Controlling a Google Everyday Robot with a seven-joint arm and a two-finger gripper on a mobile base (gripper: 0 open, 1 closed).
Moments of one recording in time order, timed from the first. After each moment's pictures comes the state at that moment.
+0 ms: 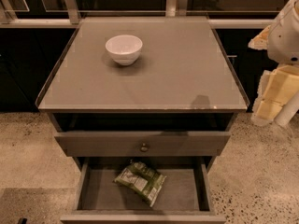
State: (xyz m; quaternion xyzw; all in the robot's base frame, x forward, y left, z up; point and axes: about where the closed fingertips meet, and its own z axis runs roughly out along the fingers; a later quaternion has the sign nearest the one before) arm 0.438 -0.217 0.976 -0.60 0.78 -0.03 0.16
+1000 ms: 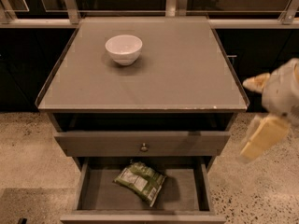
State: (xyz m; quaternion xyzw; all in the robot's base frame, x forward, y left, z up) arm 0.413 -0.210 0.902 -0.56 0.80 0.04 0.23
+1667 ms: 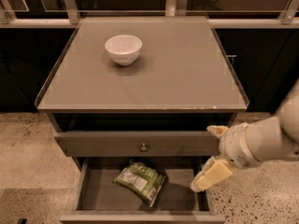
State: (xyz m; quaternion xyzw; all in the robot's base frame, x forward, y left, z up) arm 0.411 -0.156 0.755 -0.49 0.80 0.18 0.28
